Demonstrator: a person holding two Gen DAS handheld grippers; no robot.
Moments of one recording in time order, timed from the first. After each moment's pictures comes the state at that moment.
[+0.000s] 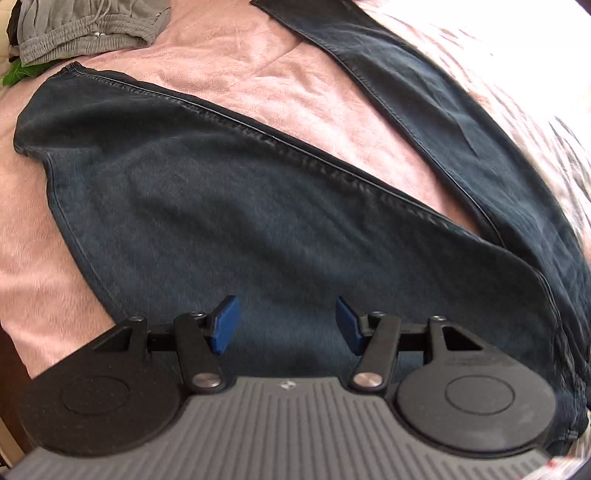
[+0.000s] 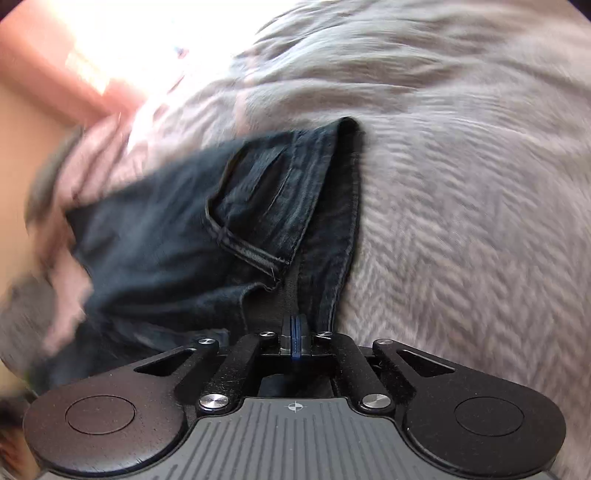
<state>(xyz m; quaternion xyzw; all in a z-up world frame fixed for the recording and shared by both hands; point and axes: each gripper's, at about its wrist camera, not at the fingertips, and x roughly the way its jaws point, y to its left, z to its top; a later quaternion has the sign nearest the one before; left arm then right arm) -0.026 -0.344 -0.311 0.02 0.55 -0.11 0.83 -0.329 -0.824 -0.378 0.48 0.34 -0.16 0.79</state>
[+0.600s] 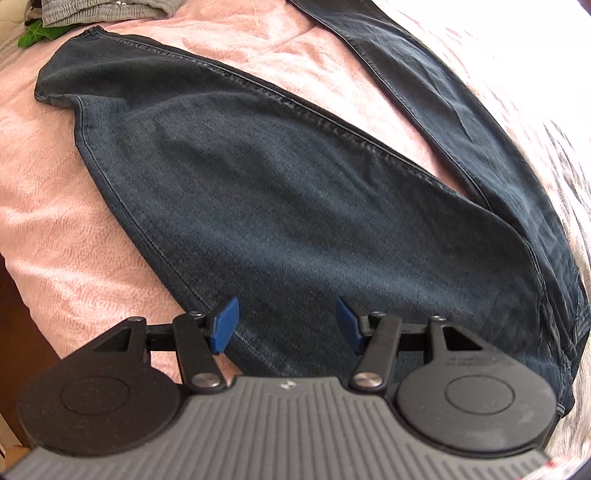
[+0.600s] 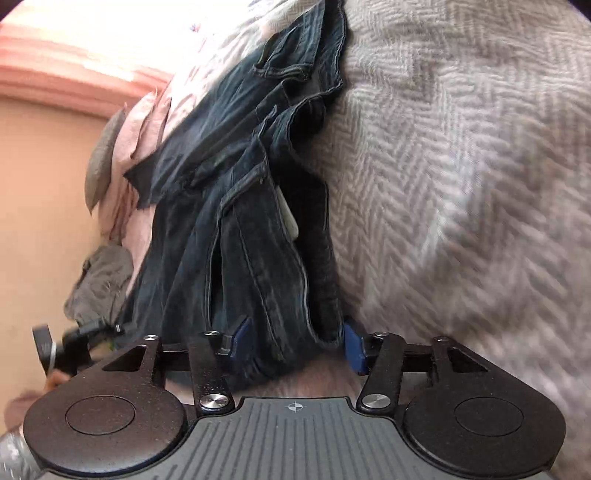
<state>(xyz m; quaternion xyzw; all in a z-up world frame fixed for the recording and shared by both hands) -0.058 -0.316 -0.307 -0.01 0.58 -0.11 0.81 -0.410 -0.714 -0.408 0.56 0.36 -0.08 0.74</state>
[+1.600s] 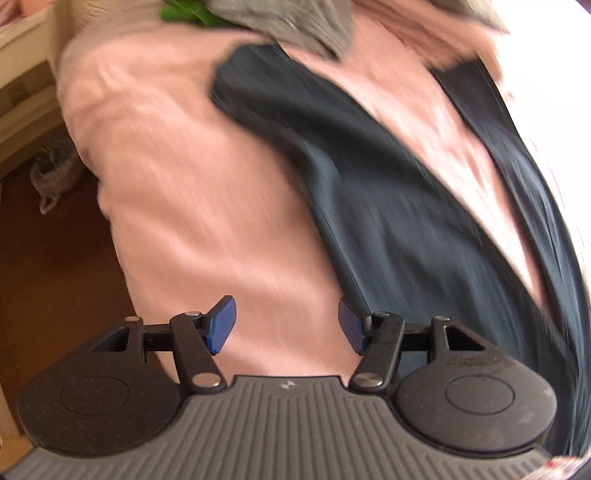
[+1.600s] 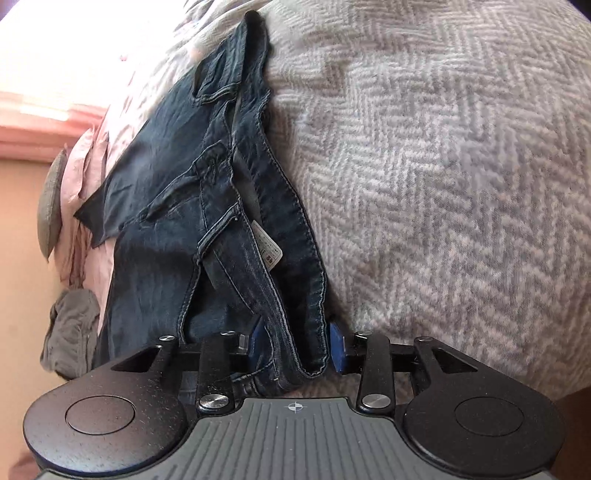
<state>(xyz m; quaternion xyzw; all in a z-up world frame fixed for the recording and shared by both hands) 0.000 -0.139 -0.298 -0.12 0.51 0.04 0.85 -0.441 -0.698 -0.383 0.59 0.38 -0.20 0.68</state>
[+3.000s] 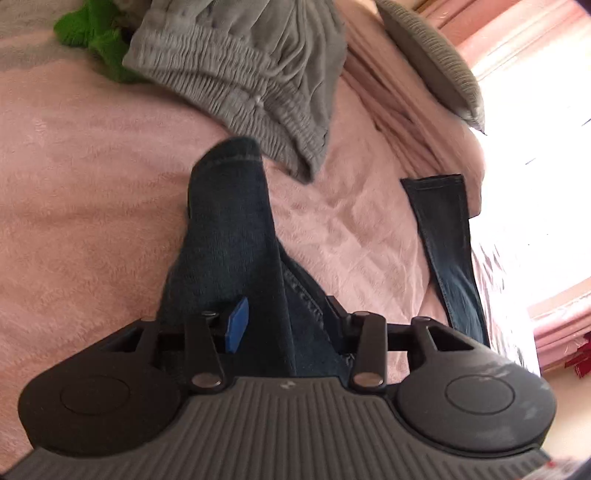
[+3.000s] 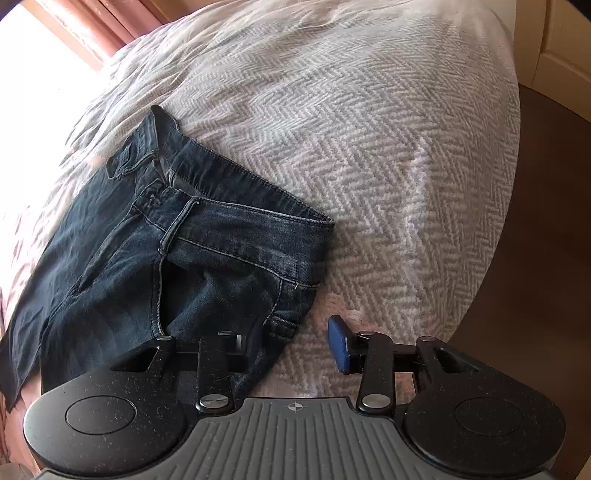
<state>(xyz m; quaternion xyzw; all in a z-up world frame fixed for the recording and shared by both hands) 0.270 -0.035 -0.315 -0.26 0.47 -0.13 0.83 -0.403 -0.548 -0.350 0.53 0.27 -0.53 0.60</state>
